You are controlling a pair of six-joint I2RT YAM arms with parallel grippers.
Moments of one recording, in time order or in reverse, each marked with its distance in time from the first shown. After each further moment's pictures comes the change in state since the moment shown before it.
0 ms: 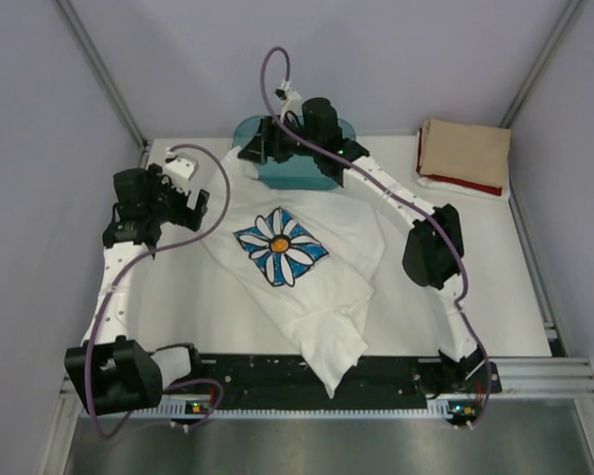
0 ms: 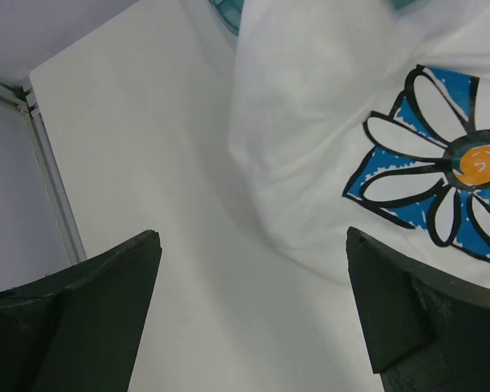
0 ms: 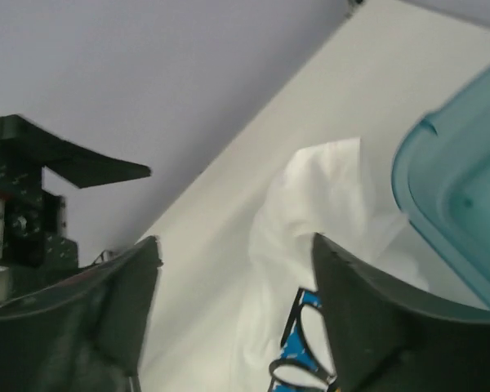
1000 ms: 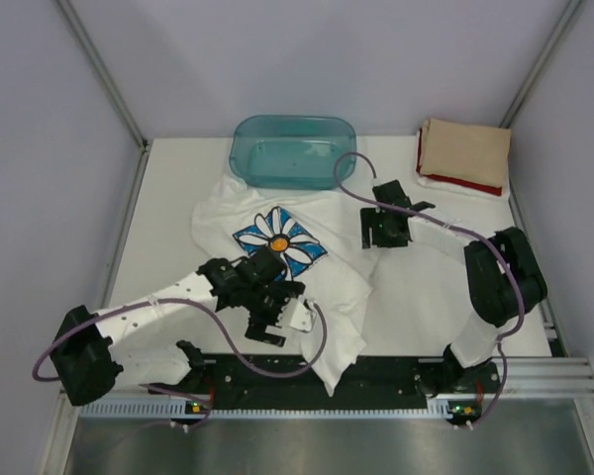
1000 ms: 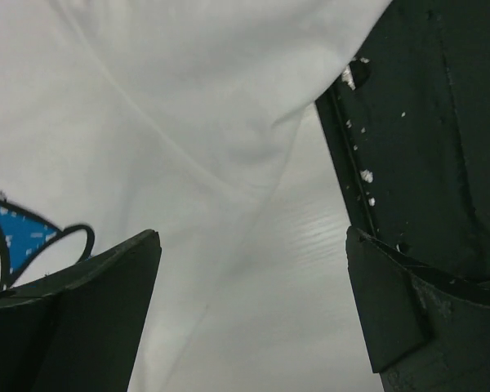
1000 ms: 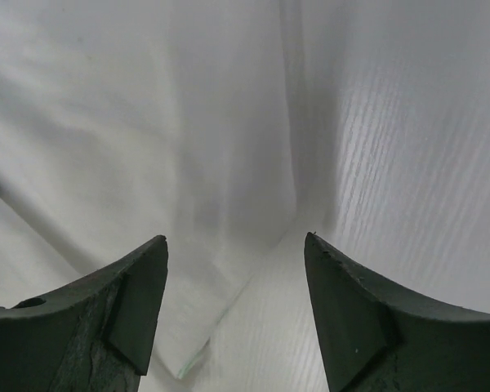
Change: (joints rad) left arm -0.971 -0.008 -0.220 -0.435 0.033 0.455; right arm -0.219 -0.525 -1.085 -0.398 0.653 -0.253
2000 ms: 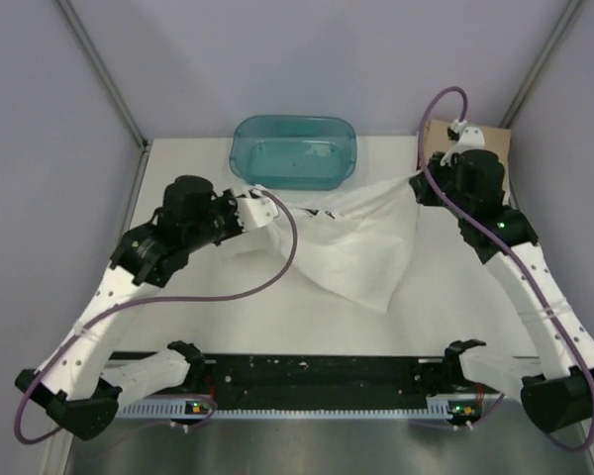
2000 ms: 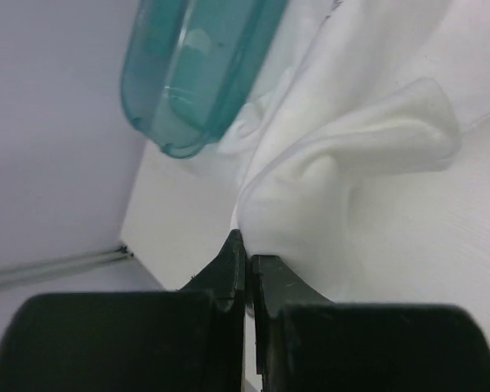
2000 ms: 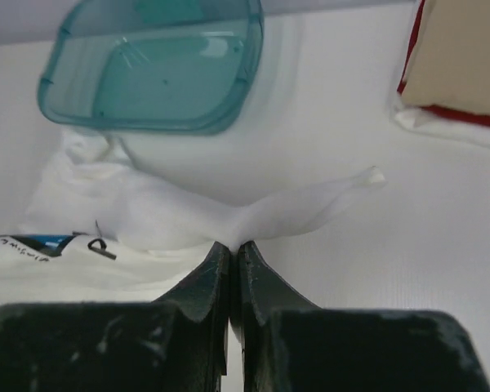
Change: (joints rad) left arm 0.262 -0.103 0.429 0.042 -0.393 -0.129; right arm -0.133 -0.541 0.097 -0.015 -0.042 0.004
